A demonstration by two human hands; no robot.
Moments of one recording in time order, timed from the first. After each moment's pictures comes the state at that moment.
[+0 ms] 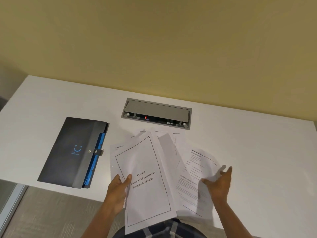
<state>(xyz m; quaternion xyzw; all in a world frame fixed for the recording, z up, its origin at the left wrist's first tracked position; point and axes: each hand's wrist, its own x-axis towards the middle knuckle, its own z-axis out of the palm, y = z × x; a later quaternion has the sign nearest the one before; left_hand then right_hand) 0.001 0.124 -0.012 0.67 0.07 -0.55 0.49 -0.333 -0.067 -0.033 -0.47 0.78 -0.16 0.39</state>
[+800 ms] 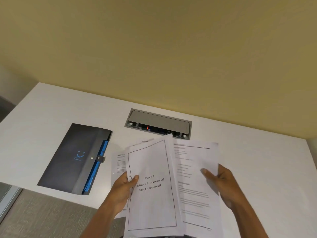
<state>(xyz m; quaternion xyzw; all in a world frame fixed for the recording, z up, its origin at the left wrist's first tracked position) 0.007 0.097 0.028 0.57 0.00 -0.63 0.53 -0.307 -0.097 0.104 -0.49 0.56 -0.20 0.63</state>
